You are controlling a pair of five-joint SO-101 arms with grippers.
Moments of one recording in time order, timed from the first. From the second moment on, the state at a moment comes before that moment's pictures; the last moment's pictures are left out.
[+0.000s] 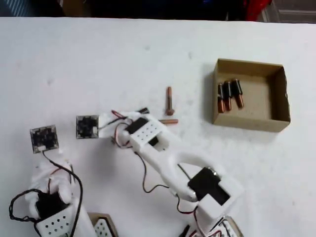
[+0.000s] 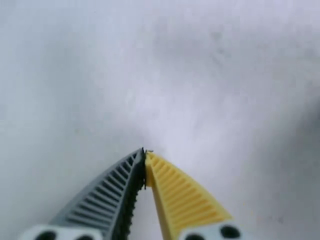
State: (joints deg) left arm -34.9 -104.1 97.1 69.0 -10.9; right arm -45.9 10.6 24.0 34.5 54.7
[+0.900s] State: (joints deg) left arm -36.9 -104.1 97.1 70.2 -10.9; right arm -46.3 12.5 22.7 35.9 54.9
